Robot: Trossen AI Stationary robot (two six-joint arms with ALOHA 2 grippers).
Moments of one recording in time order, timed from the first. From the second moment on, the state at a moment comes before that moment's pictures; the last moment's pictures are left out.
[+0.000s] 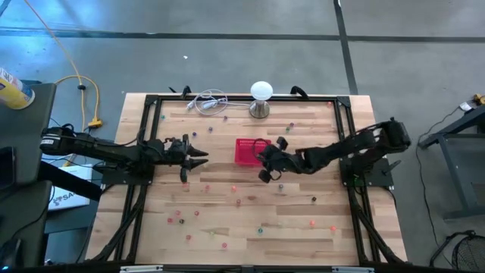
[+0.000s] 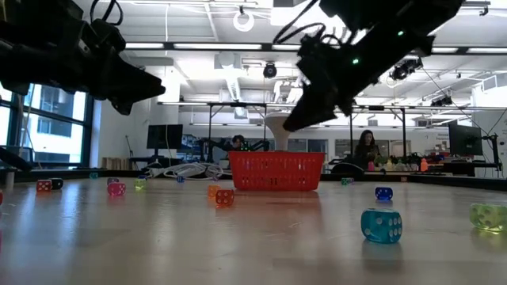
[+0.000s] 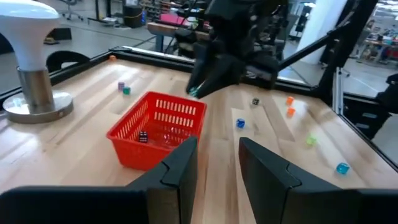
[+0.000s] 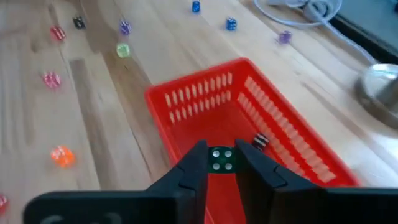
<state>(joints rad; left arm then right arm) 0.01 0.84 0.07 0.73 -0.06 -0.19 0.09 1.61 0.79 0.16 0.48 0.36</state>
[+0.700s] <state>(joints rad) -0.08 0.85 0.07 0.63 -0.08 -0.22 0.03 1.63 0.78 0.21 0.42 0.42</state>
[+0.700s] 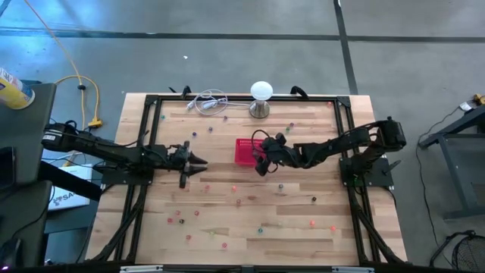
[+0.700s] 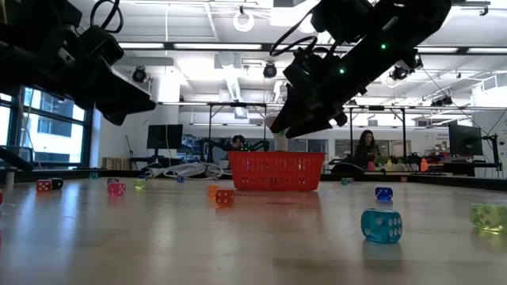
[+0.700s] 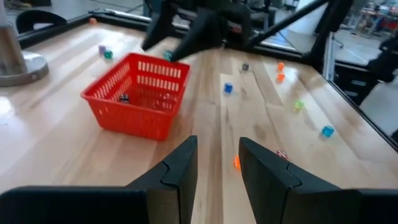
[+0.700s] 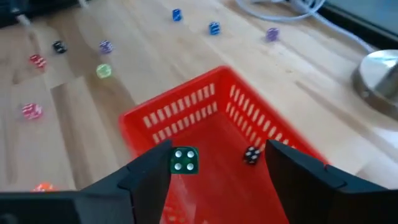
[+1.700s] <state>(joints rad) -0.06 0.85 0.07 0.48 -0.03 -0.30 0.16 1.66 0.78 0.61 0.38 0.12</state>
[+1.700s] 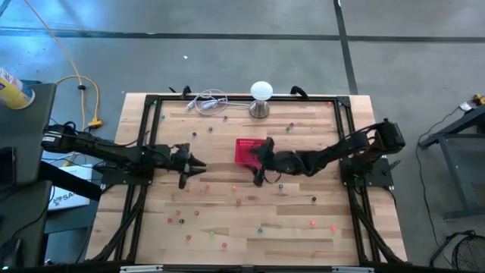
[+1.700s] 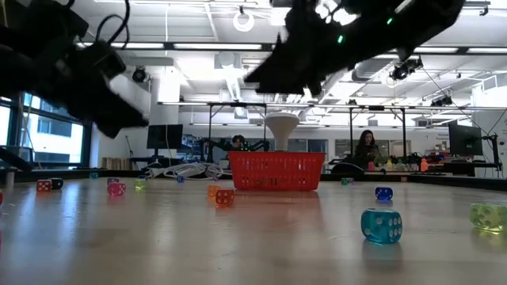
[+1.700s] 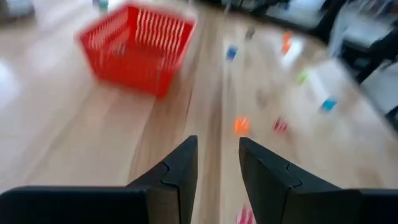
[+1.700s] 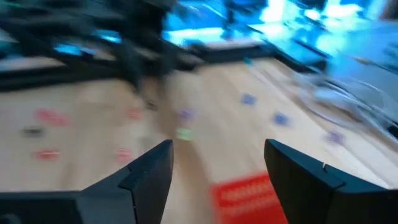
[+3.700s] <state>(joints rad) 0.03 1.08 0.46 -0.46 -0.26 -0.84 0.46 1.66 0.78 0.59 0.65 0.13</state>
